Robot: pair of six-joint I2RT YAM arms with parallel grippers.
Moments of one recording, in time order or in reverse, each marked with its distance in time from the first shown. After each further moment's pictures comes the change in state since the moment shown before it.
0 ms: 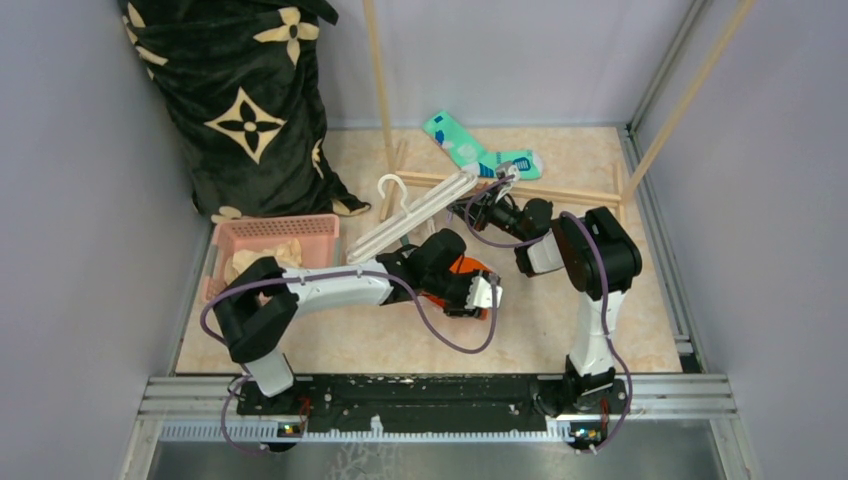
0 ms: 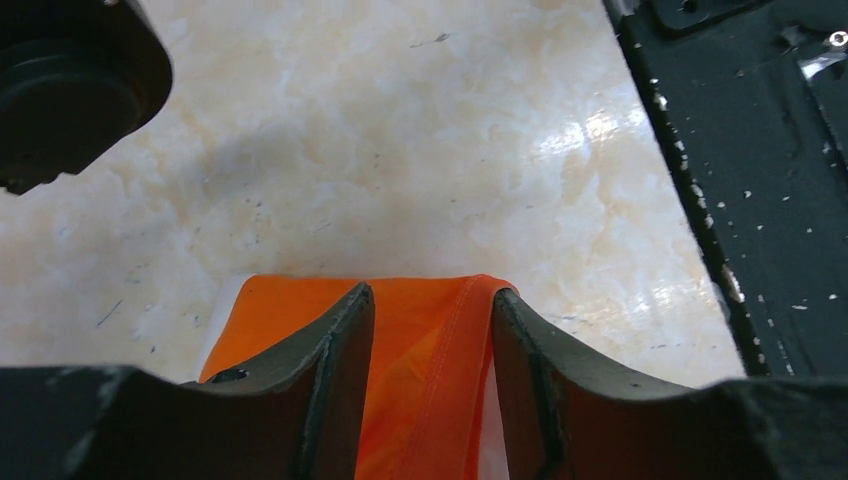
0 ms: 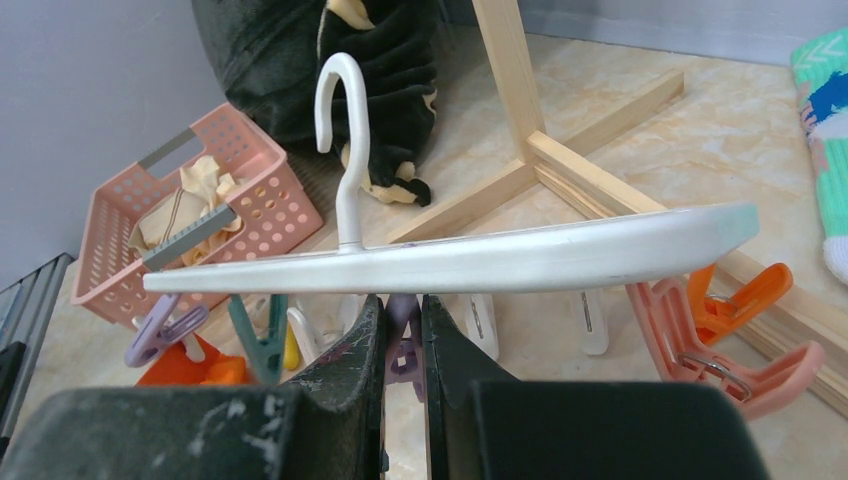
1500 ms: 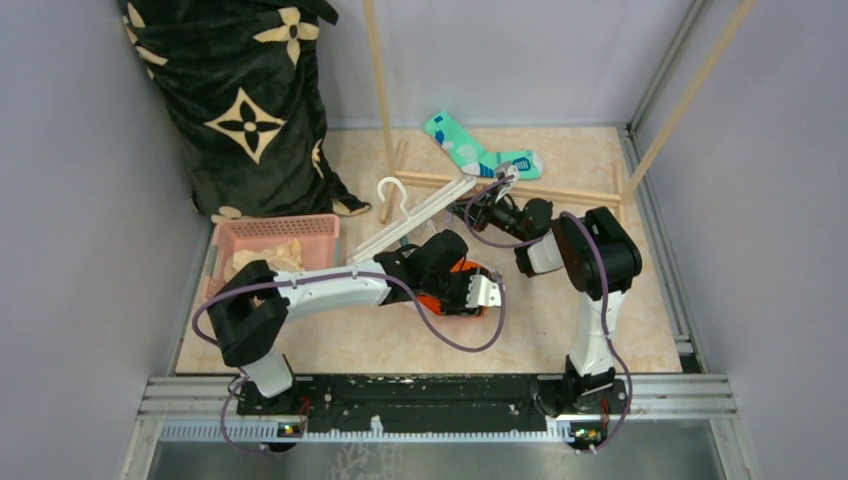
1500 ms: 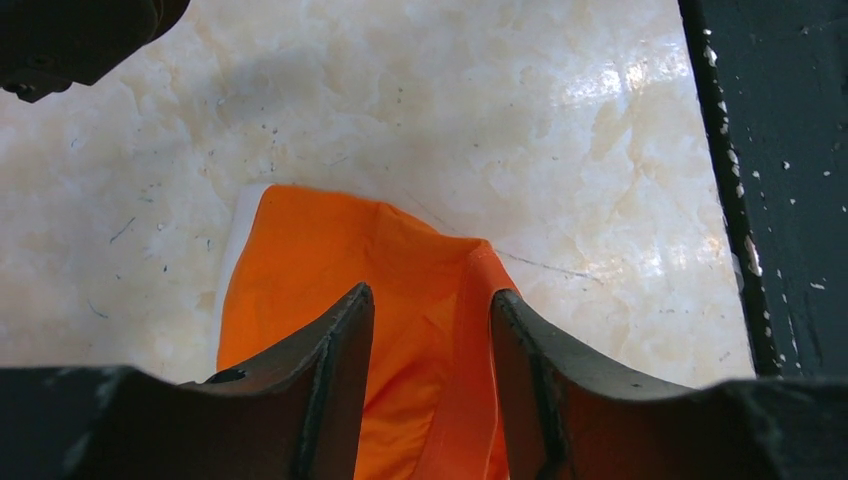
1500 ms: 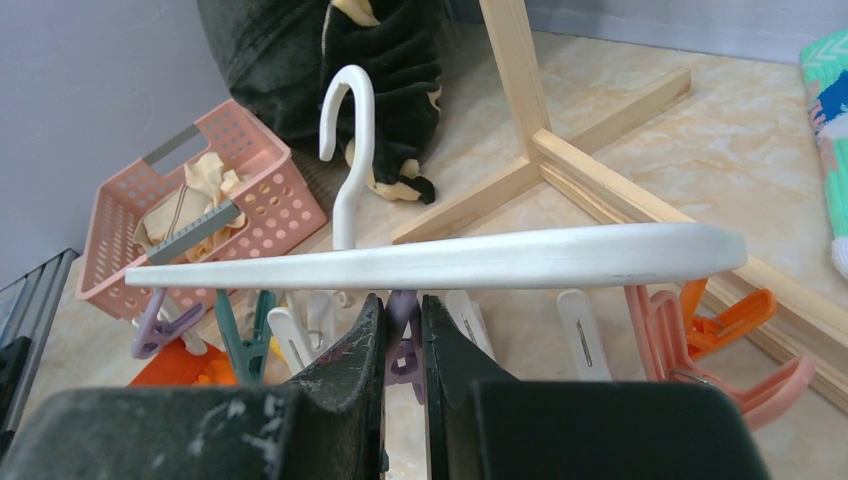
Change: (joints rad) left arm -0.032 -0.018 0.029 -0.103 -0.156 -0.044; right arm 0.000 0.000 0.000 -0.001 -0.011 0.000
